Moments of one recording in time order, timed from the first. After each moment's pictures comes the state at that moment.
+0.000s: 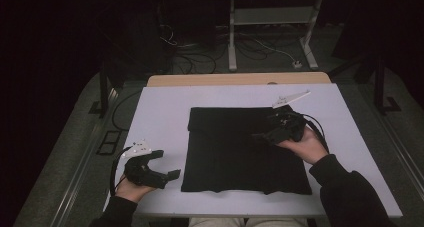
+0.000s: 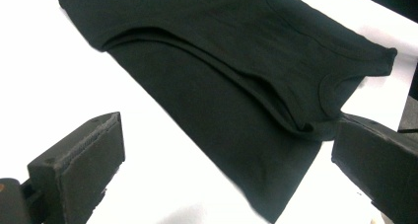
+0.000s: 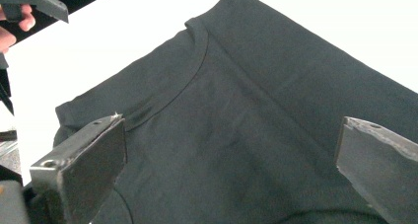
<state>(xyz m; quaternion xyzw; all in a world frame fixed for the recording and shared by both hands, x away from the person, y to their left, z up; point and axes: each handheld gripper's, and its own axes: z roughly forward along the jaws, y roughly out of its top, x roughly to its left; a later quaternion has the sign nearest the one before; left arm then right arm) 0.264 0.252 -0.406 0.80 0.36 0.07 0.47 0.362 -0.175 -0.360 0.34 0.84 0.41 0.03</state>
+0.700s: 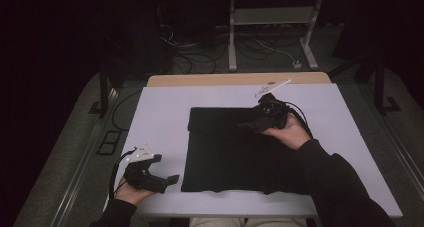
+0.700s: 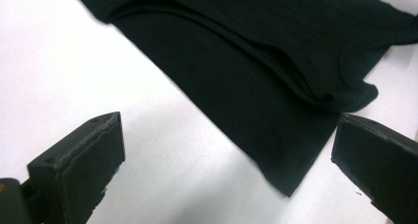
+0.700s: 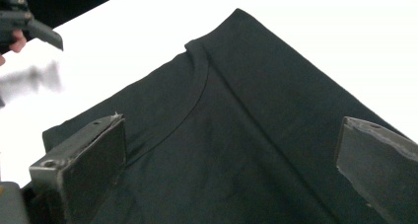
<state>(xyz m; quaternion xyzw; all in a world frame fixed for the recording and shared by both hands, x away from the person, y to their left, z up) 0.259 0.251 -0.417 0.83 0.36 0.08 0.43 0.395 -0.139 -0.350 0.32 0.85 0.41 0.03</state>
